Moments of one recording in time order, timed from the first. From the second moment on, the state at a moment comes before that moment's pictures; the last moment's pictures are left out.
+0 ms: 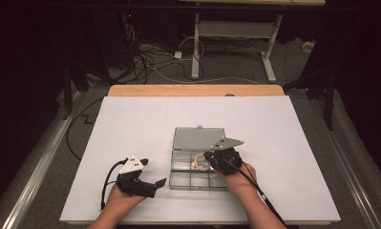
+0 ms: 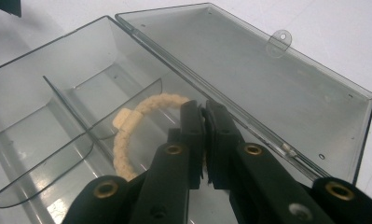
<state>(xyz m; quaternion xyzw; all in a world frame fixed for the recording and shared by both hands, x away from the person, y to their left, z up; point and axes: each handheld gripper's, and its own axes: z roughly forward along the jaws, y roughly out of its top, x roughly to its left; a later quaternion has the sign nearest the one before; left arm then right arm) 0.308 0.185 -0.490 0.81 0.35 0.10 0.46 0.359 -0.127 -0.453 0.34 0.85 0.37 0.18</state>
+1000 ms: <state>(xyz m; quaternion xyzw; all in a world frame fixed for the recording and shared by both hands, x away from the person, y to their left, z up) 0.308 0.186 -0.490 0.81 0.35 0.10 0.46 0.356 -0.134 -0.446 0.34 0.84 0.39 0.17</state>
